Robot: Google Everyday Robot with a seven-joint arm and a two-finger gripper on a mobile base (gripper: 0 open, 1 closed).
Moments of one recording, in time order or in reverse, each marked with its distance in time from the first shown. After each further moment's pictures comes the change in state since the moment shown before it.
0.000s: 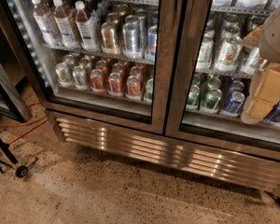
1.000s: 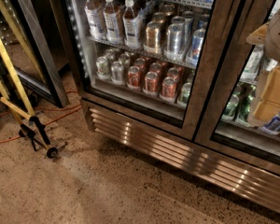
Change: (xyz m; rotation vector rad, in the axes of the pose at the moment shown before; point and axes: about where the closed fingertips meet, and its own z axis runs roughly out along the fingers) arm 0.002 0.006 -0.012 0.029 0.035 -0.012
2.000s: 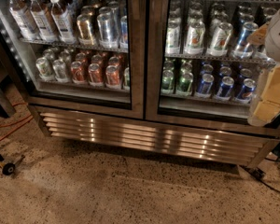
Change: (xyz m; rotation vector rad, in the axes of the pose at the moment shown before) arm 0.000 0.000 0.000 0.000 0.000 0.000
